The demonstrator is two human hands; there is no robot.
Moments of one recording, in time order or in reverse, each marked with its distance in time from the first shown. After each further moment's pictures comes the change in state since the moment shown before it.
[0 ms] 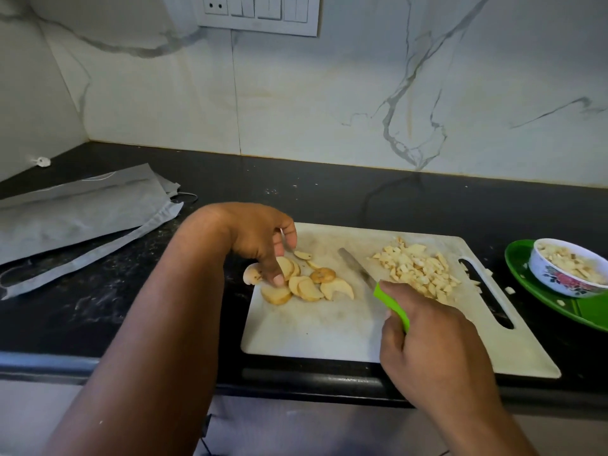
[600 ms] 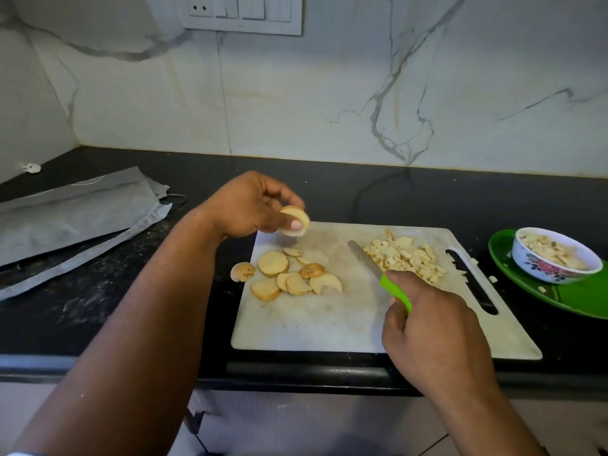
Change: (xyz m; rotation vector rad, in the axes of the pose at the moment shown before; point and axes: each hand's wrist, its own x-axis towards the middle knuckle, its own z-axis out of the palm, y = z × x) left_hand 0.007 0.008 0.004 -0.433 0.388 0.294; right_hand 0.005 0.017 -0.003 0.007 0.034 0.069
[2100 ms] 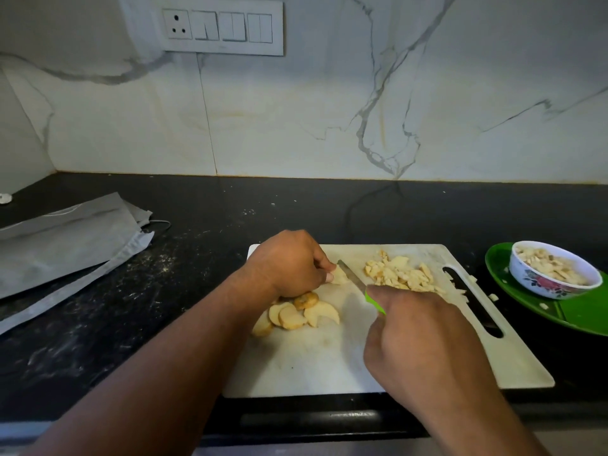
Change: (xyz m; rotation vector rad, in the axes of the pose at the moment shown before) left_hand 0.032 0.010 0.081 0.466 -0.054 -0.034; right_hand 0.021 -0.029 -0.019 -0.170 -0.087 -0.075
